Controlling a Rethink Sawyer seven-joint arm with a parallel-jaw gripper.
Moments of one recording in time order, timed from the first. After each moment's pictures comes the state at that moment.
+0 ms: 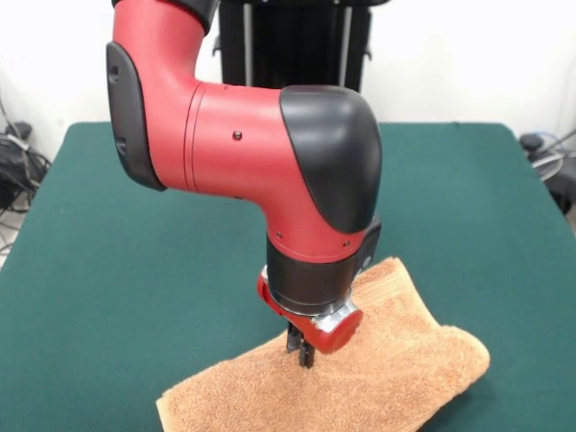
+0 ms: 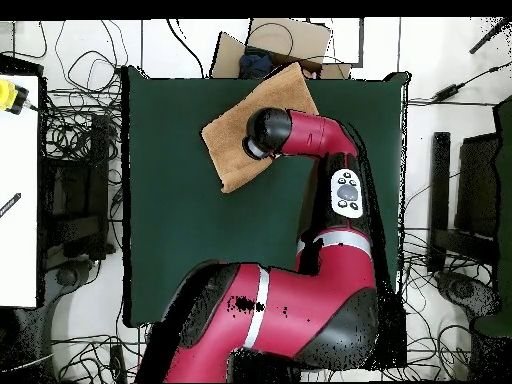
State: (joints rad) arm -0.25 -0.17 0.05 0.97 -0.11 0.78 2.40
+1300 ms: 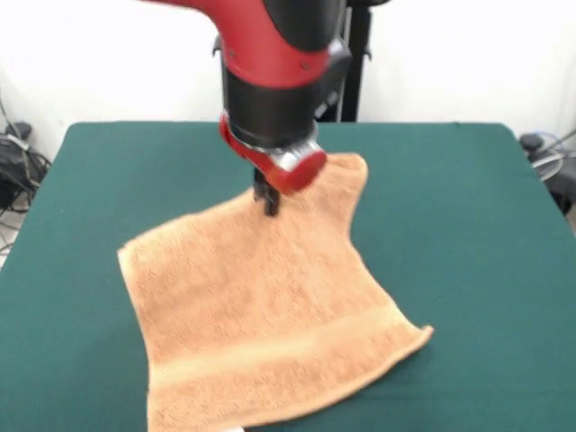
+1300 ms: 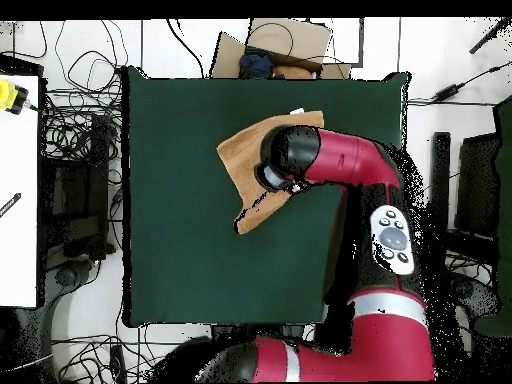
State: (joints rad) arm -0.33 -0.54 0.05 1.34 -0.15 0.94 2.40
